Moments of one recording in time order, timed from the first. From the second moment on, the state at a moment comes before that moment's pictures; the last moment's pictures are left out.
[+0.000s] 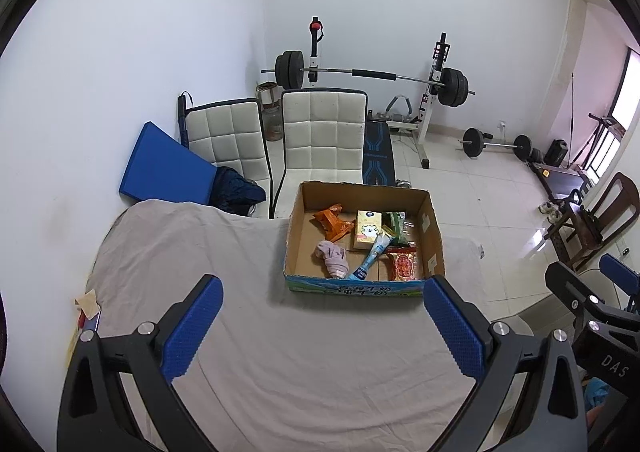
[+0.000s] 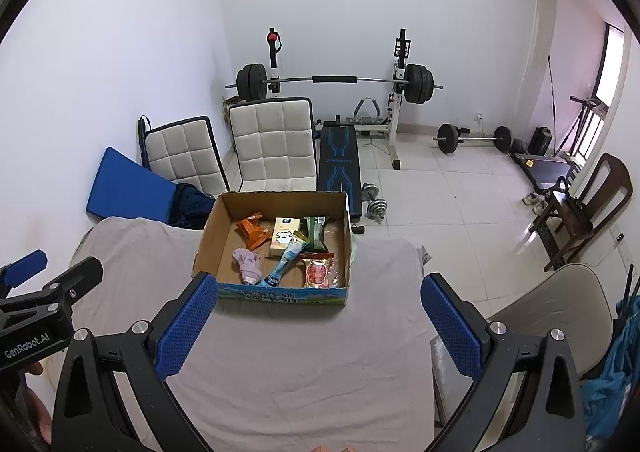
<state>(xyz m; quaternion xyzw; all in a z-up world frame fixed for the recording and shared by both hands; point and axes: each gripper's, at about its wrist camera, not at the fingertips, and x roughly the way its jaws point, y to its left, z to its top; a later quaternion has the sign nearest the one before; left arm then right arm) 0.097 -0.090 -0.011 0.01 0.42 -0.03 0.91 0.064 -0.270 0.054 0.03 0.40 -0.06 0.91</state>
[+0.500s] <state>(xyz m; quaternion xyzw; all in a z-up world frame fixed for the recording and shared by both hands) 0.099 -0.090 -0.010 0.00 0.42 -0.03 0.91 0.065 -0.271 0.061 0.03 0.40 -0.06 0.91</state>
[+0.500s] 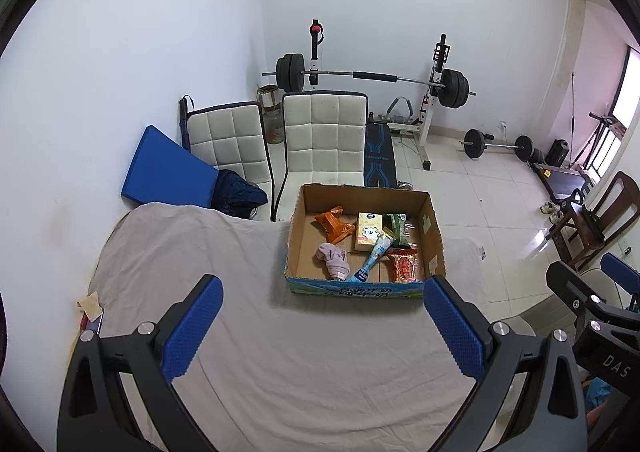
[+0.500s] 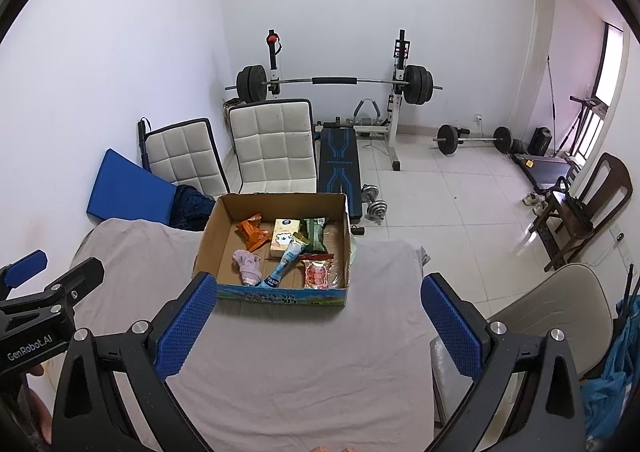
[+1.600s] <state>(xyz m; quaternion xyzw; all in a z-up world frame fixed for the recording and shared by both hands) 0.099 -0.081 -0.007 0.01 0.42 -0.03 0.91 0.059 -0.272 0.066 0.03 0.39 -0.06 0.92</state>
